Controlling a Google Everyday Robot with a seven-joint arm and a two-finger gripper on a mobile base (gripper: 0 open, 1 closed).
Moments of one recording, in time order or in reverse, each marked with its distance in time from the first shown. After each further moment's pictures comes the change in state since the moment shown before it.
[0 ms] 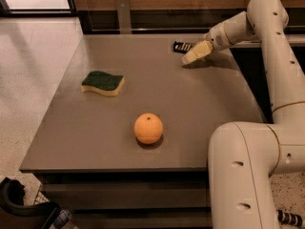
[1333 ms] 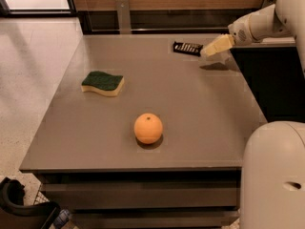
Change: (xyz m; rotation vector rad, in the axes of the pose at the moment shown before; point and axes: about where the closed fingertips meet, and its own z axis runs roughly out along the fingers) arm 0.009 -0.025 -0.076 0.176 -0.029 0.011
